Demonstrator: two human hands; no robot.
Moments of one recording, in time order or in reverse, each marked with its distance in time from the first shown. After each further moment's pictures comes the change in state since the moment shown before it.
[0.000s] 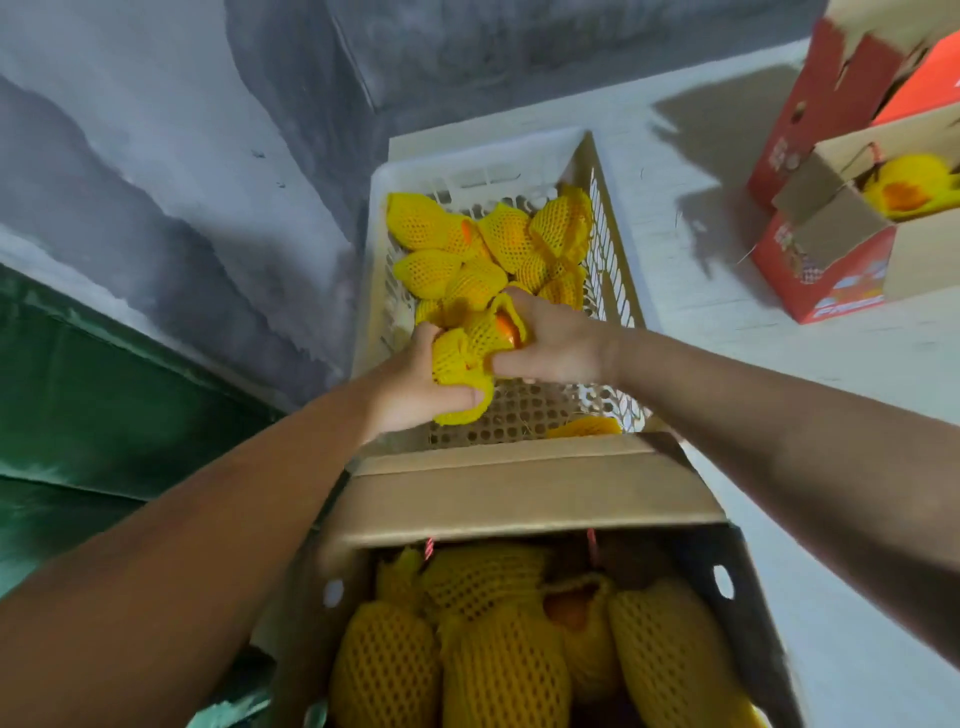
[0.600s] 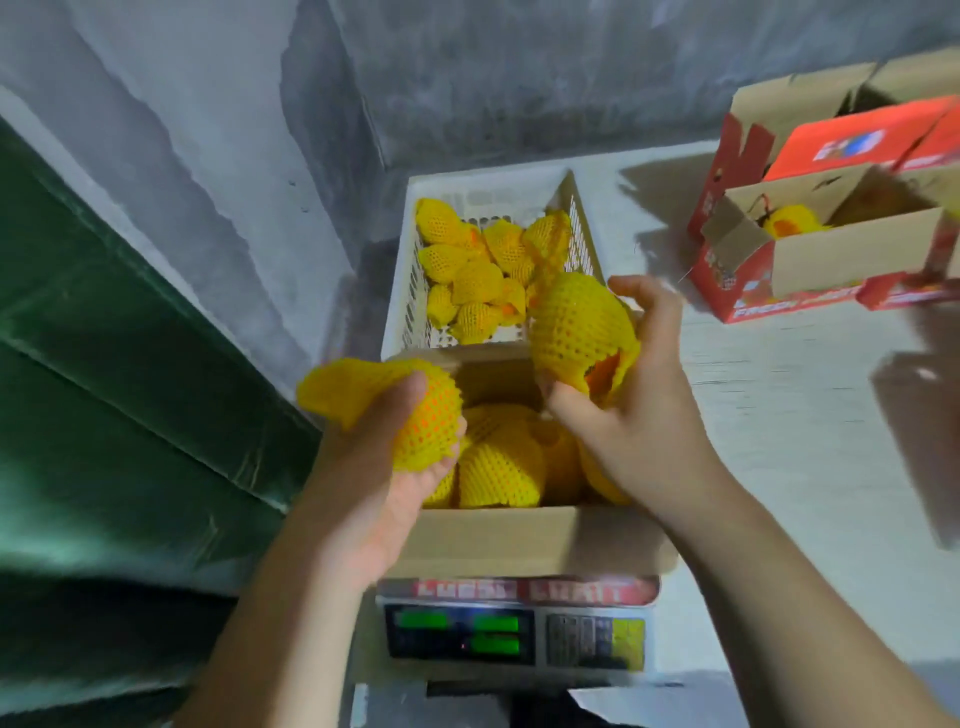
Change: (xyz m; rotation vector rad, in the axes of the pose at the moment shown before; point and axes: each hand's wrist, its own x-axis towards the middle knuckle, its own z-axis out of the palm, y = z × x) left_hand -0.286 0.019 0.075 -1.489 0.286 0.033; right_hand -0.254 -0.083 0.115 0.173 0.769 -0.254
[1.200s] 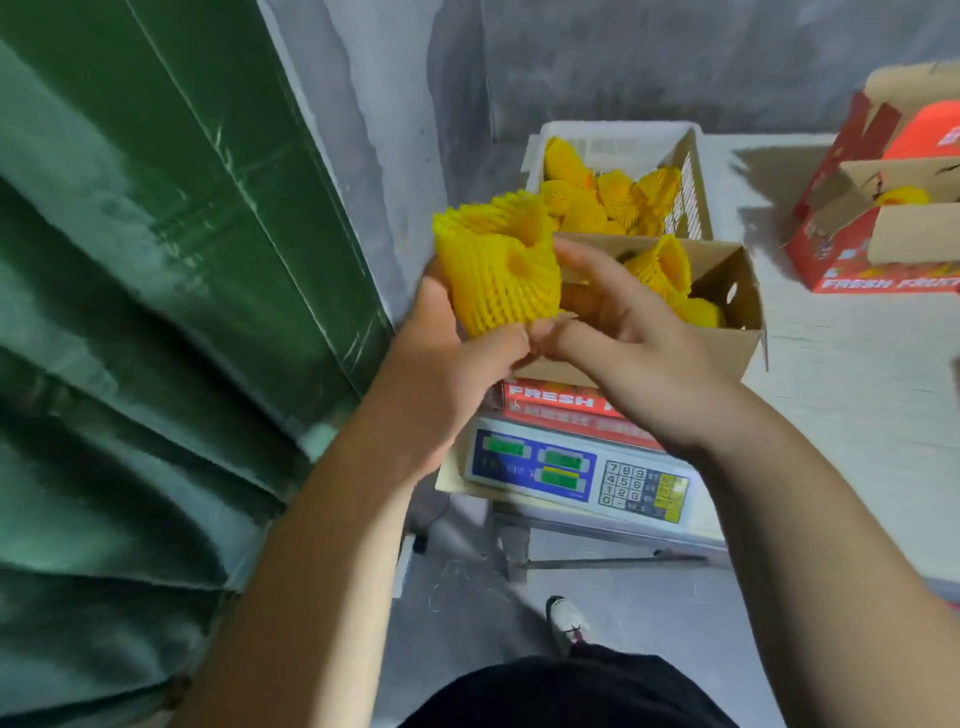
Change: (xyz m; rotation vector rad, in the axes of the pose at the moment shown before) left_hand -0.175 -0.005 -0.073 0.342 -0.312 0.449; right_hand -0.146 -0.133 0.043 0.419 -0.540 0.031
